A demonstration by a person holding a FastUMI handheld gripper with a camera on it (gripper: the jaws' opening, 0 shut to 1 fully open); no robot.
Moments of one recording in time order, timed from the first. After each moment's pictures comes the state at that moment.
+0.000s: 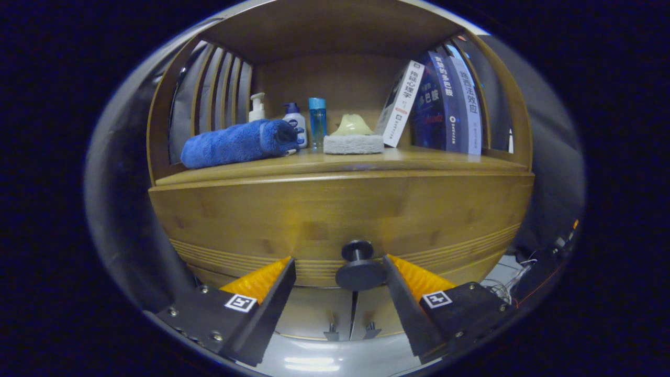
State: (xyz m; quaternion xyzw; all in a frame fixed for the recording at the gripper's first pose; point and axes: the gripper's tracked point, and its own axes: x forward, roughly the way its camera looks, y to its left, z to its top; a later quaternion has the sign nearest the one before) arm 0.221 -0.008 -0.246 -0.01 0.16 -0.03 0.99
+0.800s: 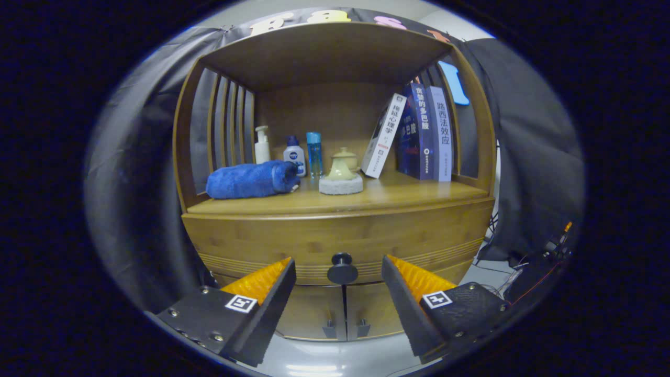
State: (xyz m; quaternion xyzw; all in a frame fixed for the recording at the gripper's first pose) arm 0.157 -0.009 -0.171 -0.01 0.11 -0.03 0.99
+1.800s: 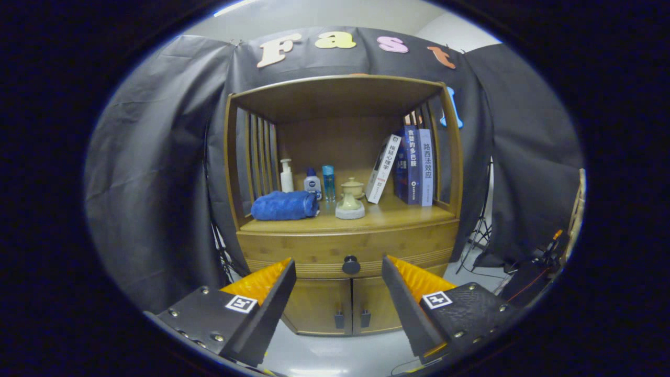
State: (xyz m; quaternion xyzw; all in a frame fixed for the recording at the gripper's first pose) arm 0.034 0.005 -0.091 0.01 0.07 -0.01 1.00
